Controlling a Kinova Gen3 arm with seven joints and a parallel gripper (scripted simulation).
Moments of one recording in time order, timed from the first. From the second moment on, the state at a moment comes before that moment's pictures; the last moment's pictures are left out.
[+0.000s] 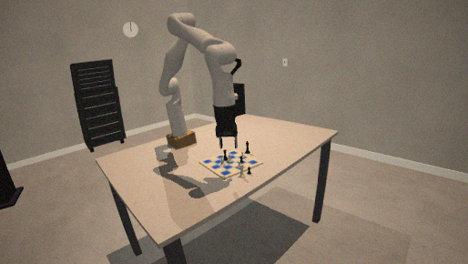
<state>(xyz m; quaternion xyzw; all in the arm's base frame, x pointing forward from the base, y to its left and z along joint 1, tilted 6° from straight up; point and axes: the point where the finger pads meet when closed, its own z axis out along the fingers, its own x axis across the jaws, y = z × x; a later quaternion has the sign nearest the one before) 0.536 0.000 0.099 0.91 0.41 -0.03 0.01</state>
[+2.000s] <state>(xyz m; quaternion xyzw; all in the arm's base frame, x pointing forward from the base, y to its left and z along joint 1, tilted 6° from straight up) 0.543 0.048 0.099 0.72 0.69 -0.04 0.04</state>
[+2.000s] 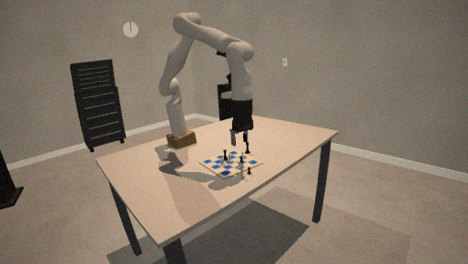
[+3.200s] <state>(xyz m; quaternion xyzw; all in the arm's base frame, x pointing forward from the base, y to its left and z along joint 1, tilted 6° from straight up) 0.553 0.044 0.082 0.31 0.95 -0.05 0.02</state>
